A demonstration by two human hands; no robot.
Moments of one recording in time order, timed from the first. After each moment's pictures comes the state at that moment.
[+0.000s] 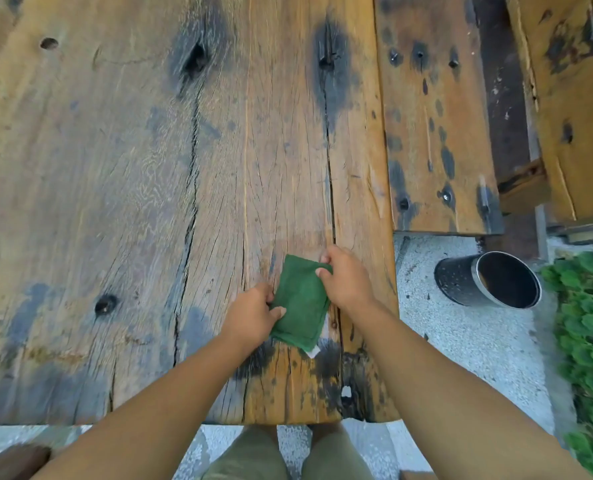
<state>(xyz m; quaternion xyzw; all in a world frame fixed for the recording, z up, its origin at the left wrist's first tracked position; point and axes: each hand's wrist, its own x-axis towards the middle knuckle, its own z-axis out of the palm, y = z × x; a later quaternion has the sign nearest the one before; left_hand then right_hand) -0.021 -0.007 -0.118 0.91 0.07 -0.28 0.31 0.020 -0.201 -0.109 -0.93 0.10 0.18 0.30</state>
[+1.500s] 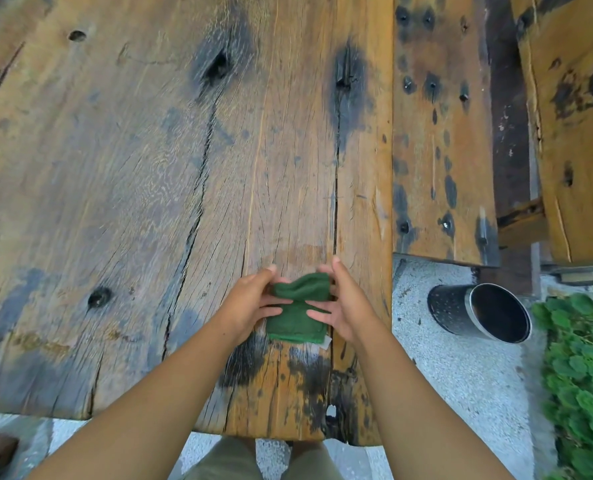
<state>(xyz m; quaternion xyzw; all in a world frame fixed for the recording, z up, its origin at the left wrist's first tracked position) 0.007 -0.017 -0.089 0.57 0.27 -0.32 0.71 0.014 -0.202 -0.093 -0.52 0.35 0.32 0.70</state>
